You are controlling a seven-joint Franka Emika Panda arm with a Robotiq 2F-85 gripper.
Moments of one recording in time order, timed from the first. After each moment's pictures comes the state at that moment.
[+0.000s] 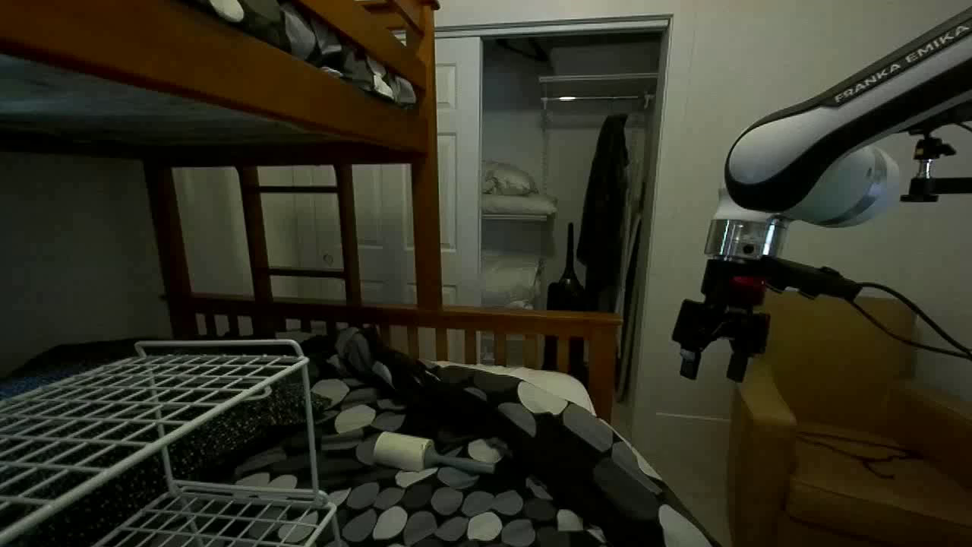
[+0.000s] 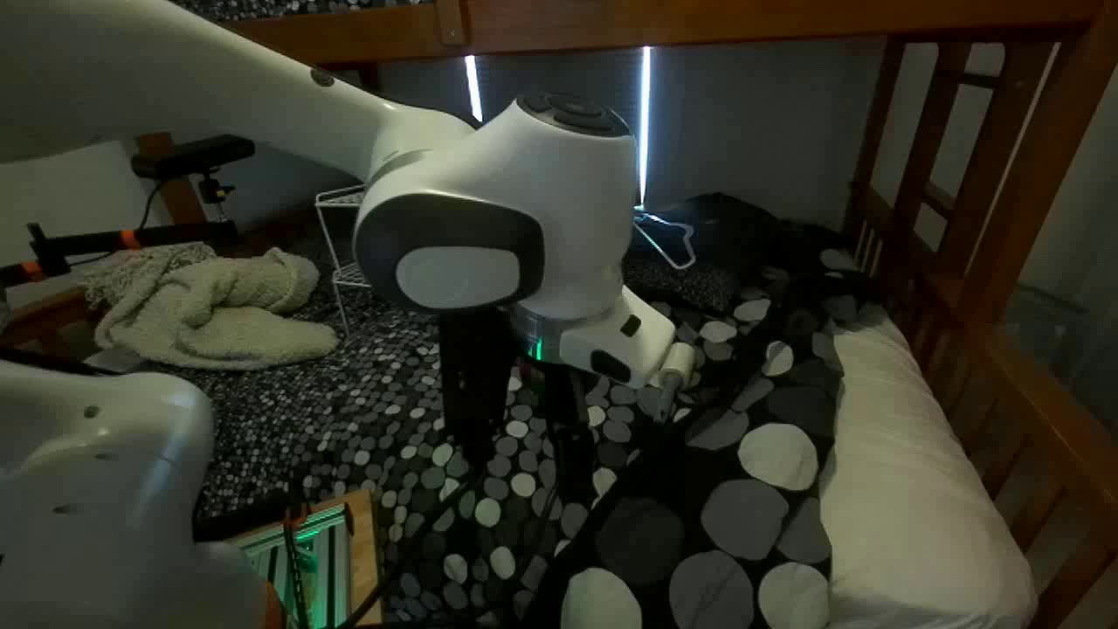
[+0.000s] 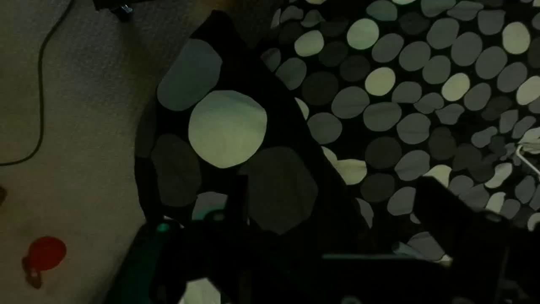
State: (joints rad) arm 0.00 -0.58 -0.14 -2.69 0.15 2.09 -0.04
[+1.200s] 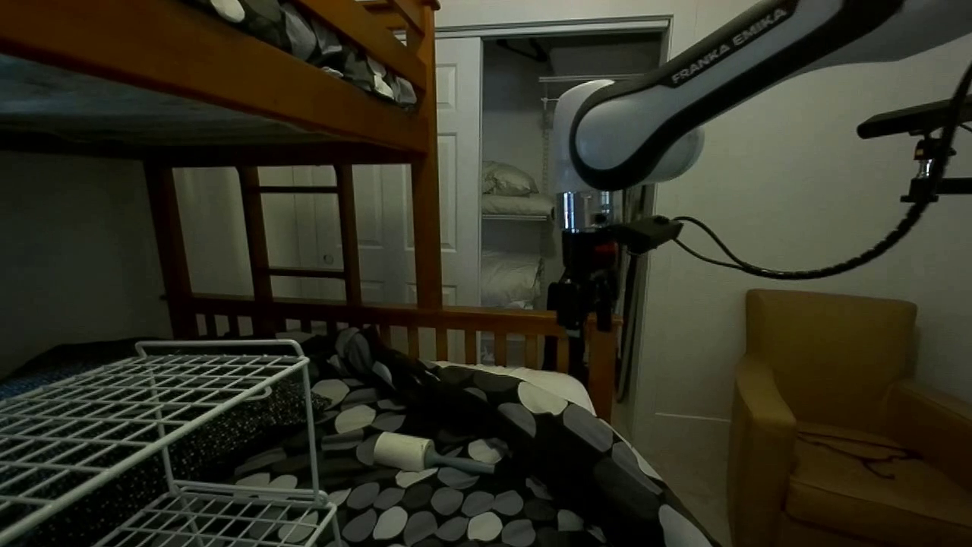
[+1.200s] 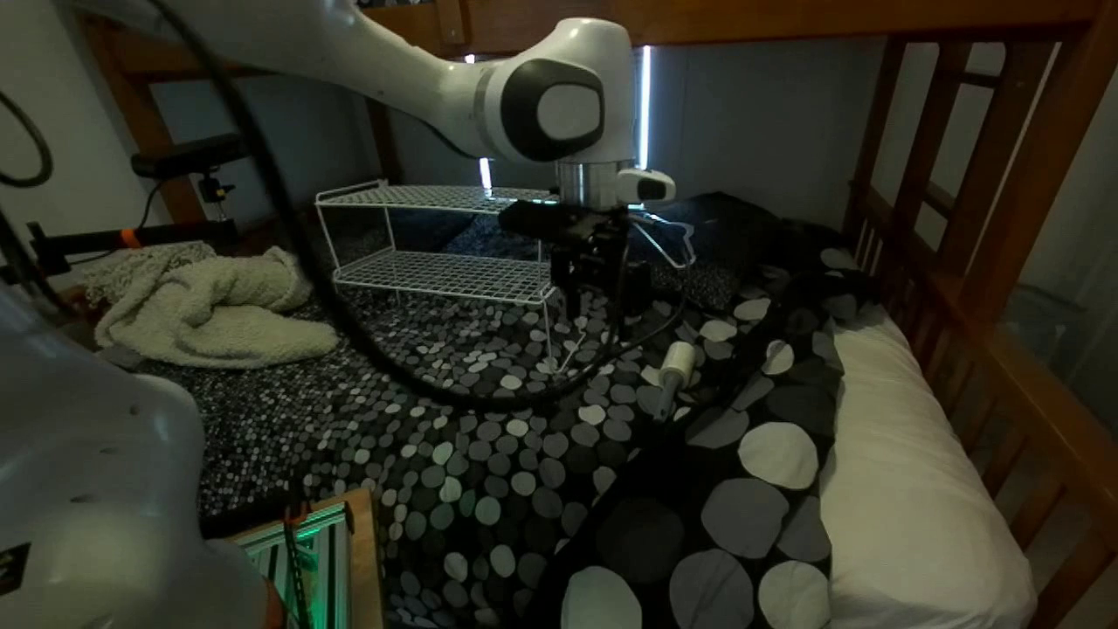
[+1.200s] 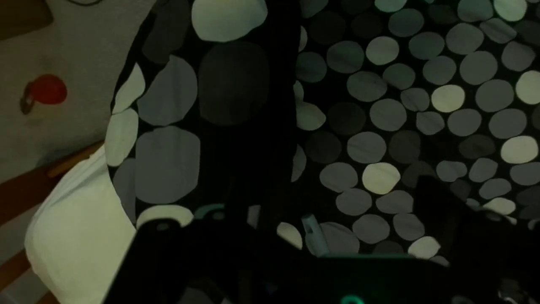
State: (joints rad) arm 0.12 -0.20 0.15 -2.22 -0.06 1.99 -0.09
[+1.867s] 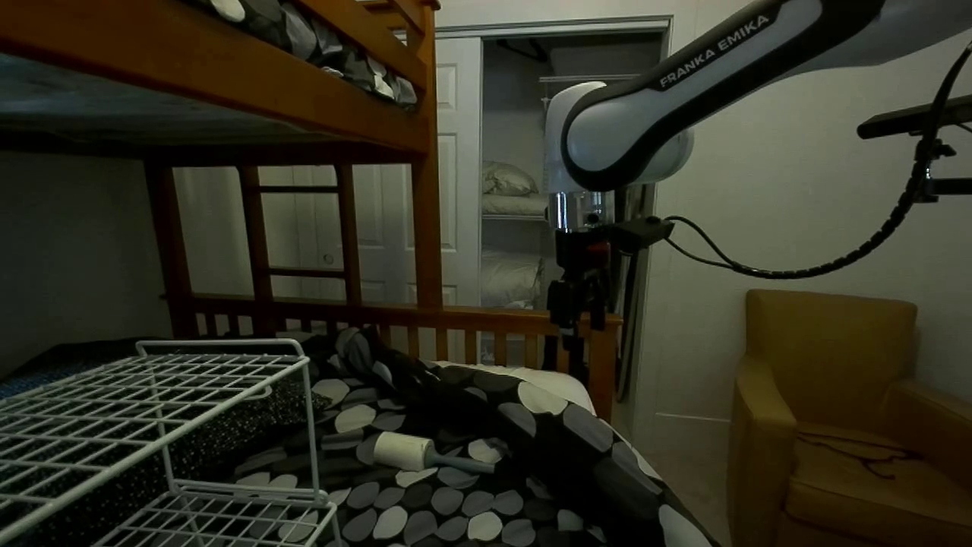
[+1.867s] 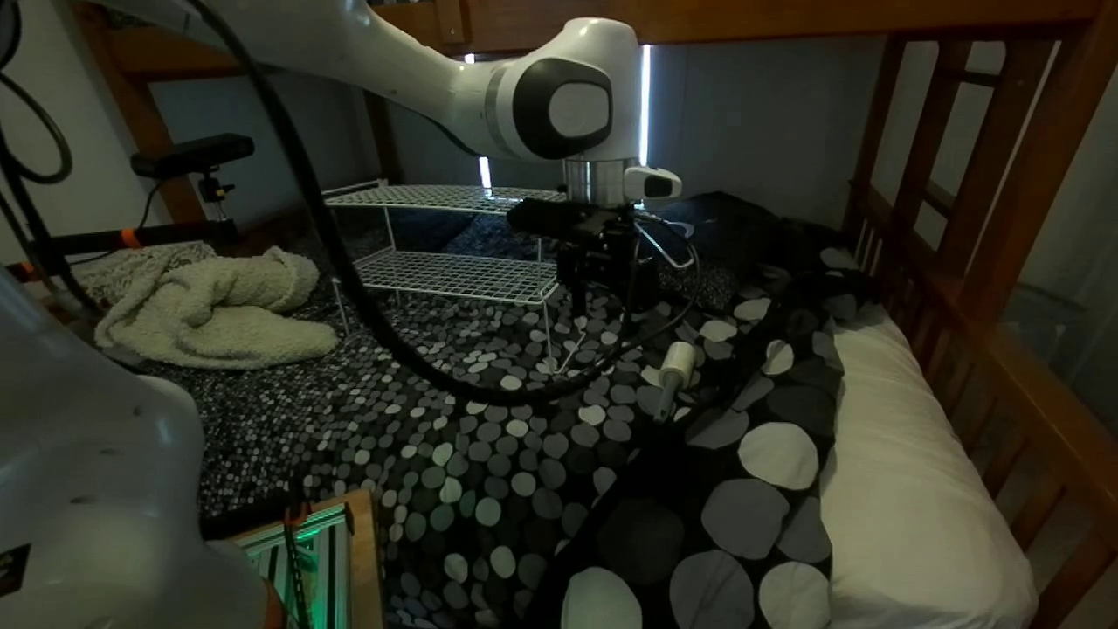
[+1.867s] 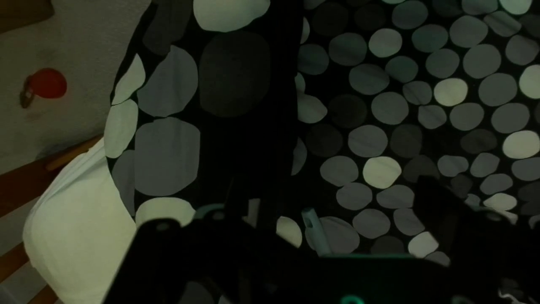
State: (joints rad) arm 0.12 -0.17 0.15 -2.20 -0.06 1.99 -0.10
